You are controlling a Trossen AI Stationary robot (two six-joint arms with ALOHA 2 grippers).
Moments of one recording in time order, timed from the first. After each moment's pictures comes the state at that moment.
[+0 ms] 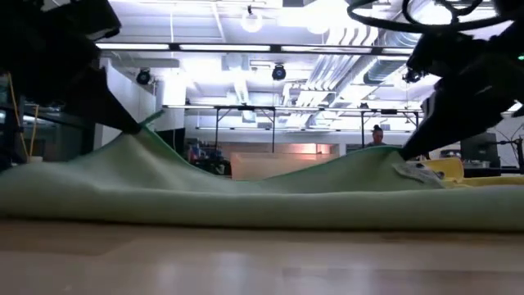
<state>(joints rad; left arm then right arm) -0.57 1.57 0.73 -0.50 -1.00 -1.07 0.53 1.39 0.53 -0.10 0.62 0.64</state>
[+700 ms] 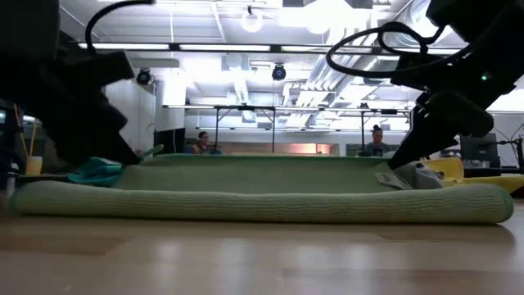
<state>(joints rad) -0.50 1.72 0.73 -0.61 -0.99 -1.21 0.39 1.37 0.53 -0.20 0.60 0.57</state>
